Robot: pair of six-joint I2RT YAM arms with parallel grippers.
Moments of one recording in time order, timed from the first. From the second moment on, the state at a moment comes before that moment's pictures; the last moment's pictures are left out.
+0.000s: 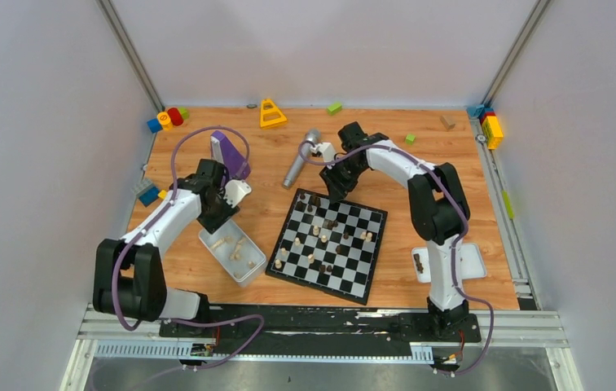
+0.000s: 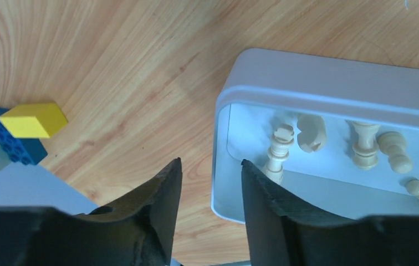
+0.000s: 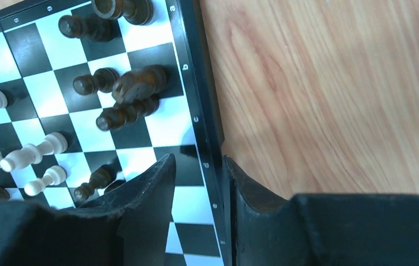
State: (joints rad) left arm -0.17 1.35 0.89 -0.78 -0.10 0.63; right arm 0.46 2.14 1.66 -0.77 -0.50 -0.47
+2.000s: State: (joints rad) left arm -0.33 1.08 0.96 -0.61 0.02 0.63; right arm 0.24 2.01 1.48 -0.65 -0.36 -0.27
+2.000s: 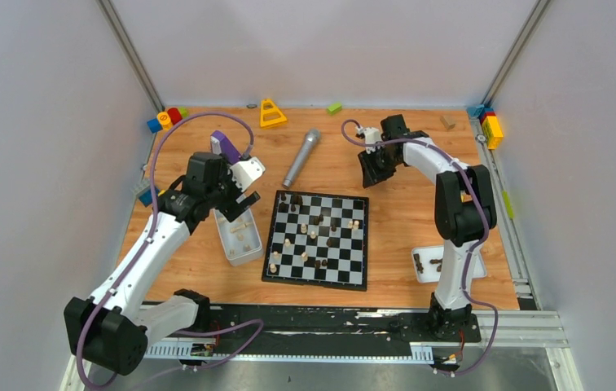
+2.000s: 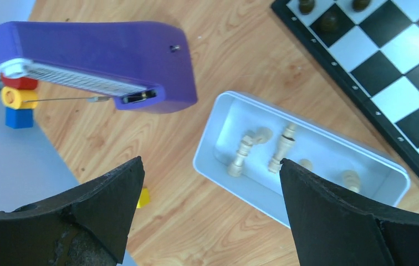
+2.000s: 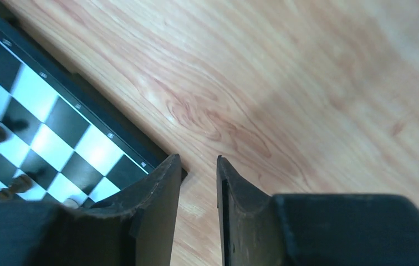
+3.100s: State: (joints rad) left arm -0.33 0.93 0.80 -0.52 0.15 0.52; right arm 0.84 1.61 1.07 -0.66 -0.43 -0.40
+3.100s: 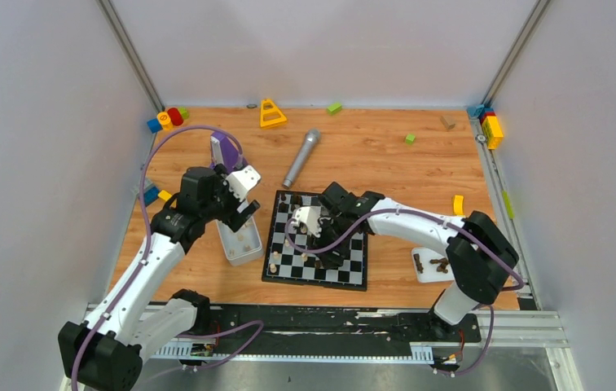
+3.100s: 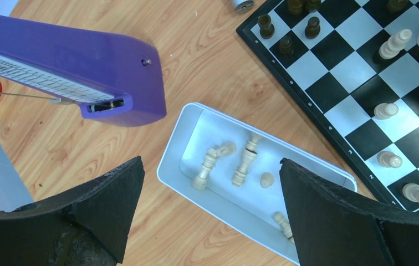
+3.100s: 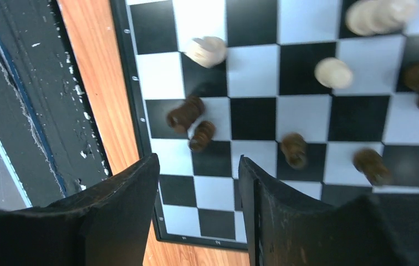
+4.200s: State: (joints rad) left arm -0.29 0.89 0.79 -0.49 0.09 0.51; right arm 0.91 1.70 1.17 -0.65 -0.39 -0.46
